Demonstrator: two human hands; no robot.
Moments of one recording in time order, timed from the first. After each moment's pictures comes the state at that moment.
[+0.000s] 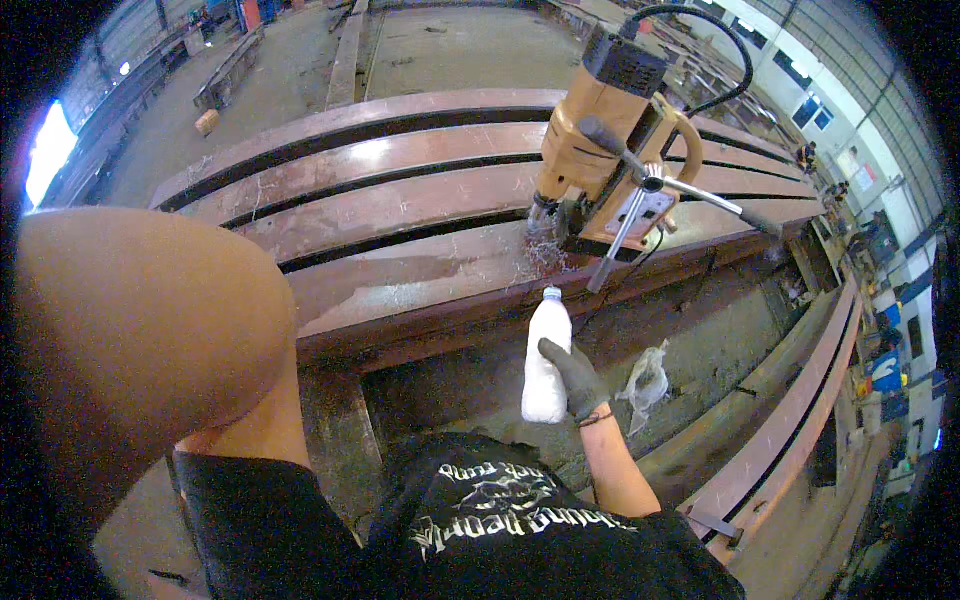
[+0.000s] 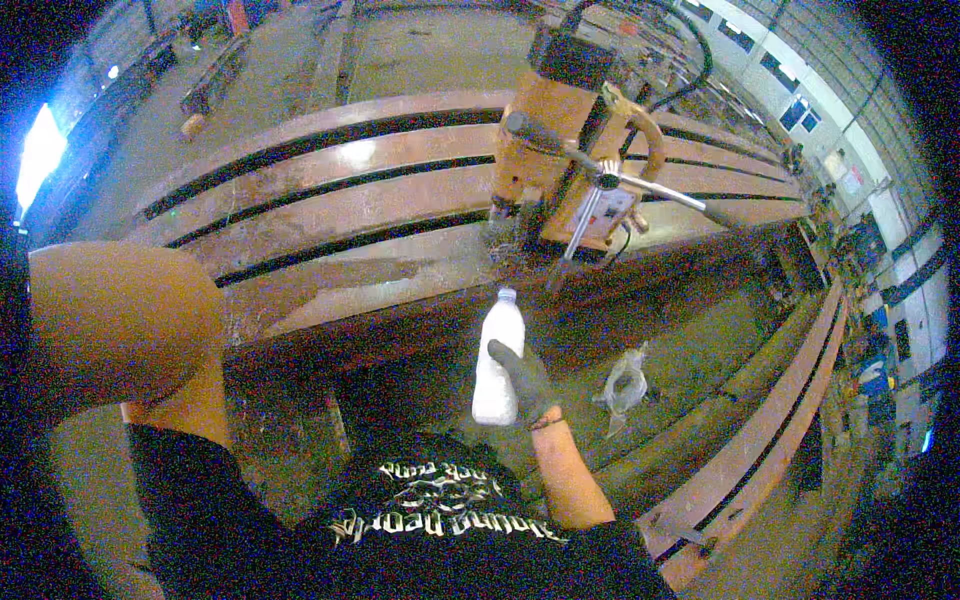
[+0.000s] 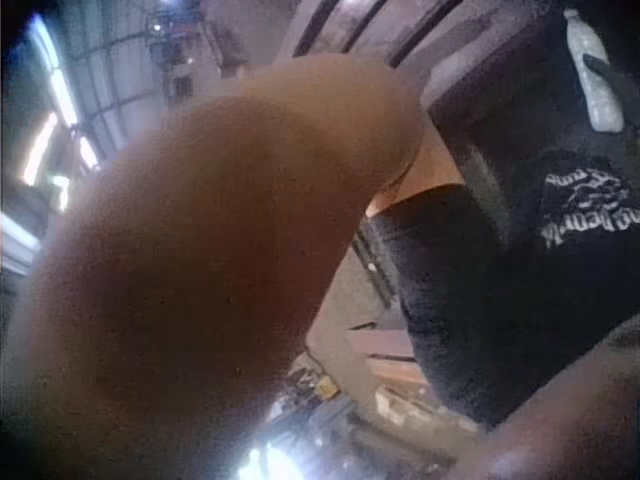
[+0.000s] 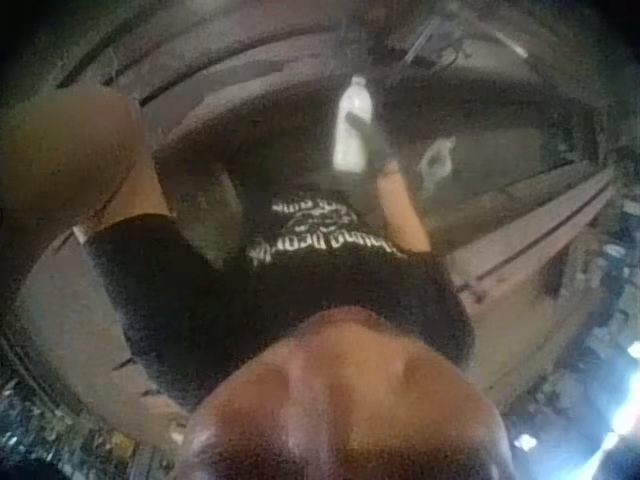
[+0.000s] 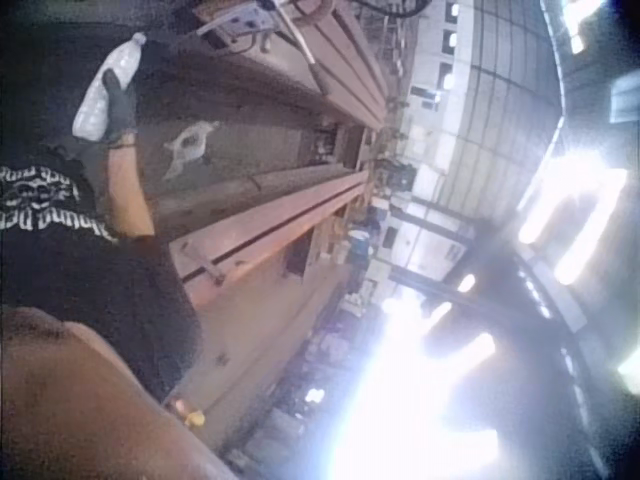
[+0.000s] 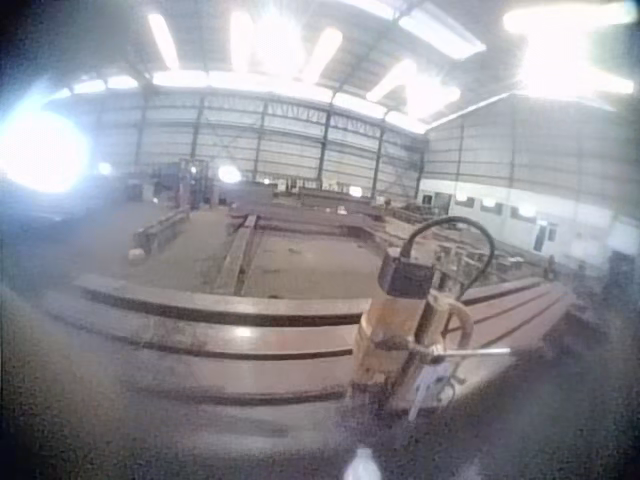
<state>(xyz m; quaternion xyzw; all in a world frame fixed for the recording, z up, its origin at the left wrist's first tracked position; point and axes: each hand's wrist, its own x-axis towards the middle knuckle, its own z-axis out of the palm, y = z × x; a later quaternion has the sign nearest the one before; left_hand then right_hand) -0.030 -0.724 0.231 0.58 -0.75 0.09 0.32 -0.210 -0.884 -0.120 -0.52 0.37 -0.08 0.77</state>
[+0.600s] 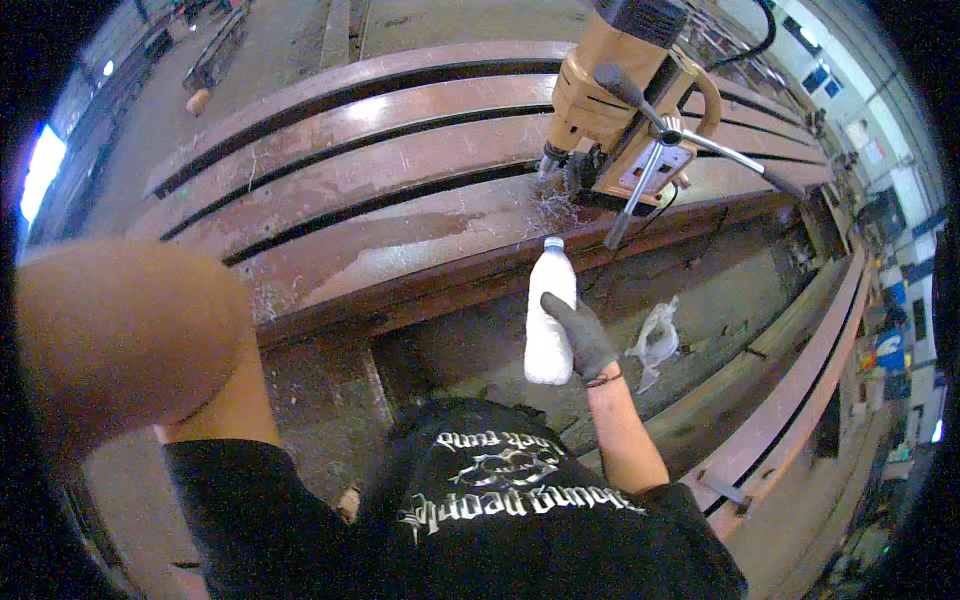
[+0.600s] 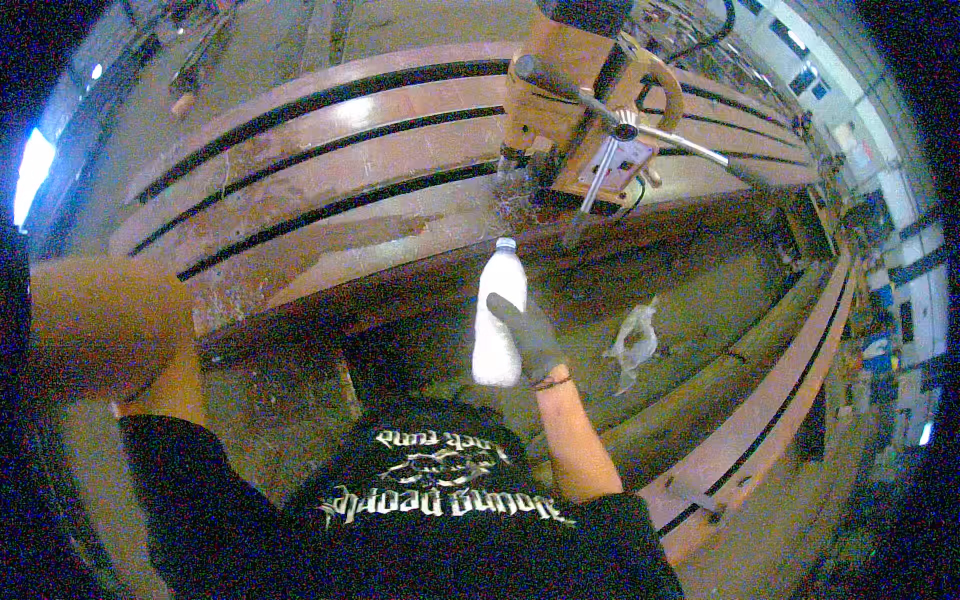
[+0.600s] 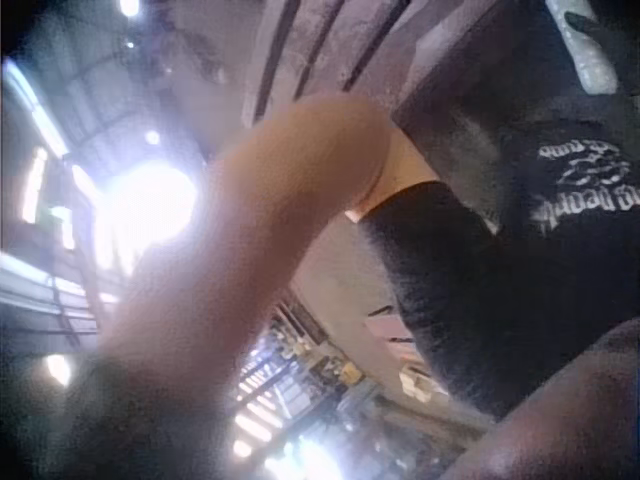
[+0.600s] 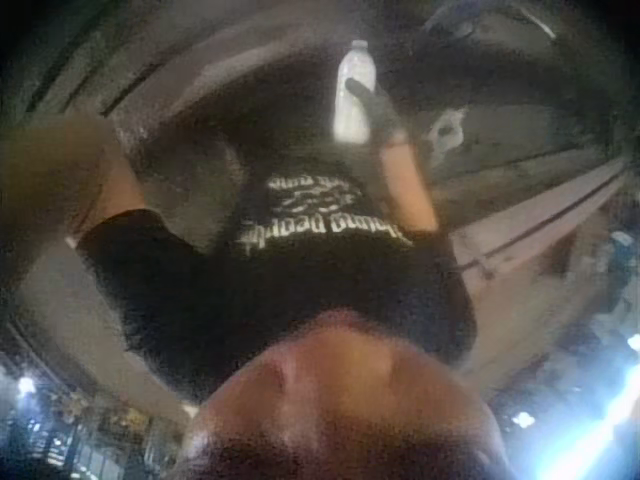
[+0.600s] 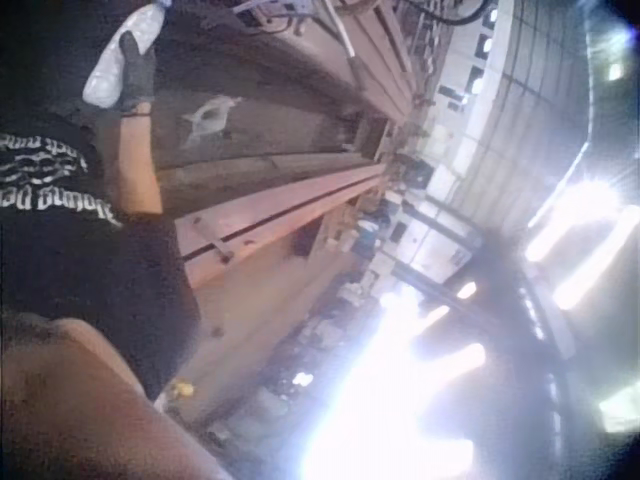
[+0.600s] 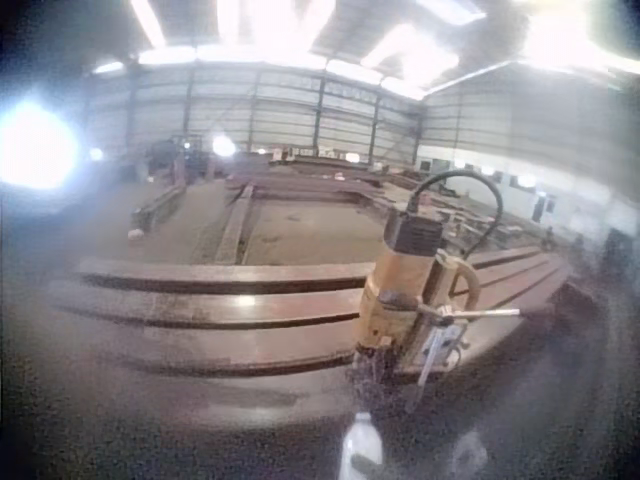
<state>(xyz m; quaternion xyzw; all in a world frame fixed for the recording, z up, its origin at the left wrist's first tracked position) -0.022 -0.713 0.231 0.56 -0.76 0.11 0.32 -0.193 -0.879 -0.131 -0.52 0.33 -0.08 0.78</state>
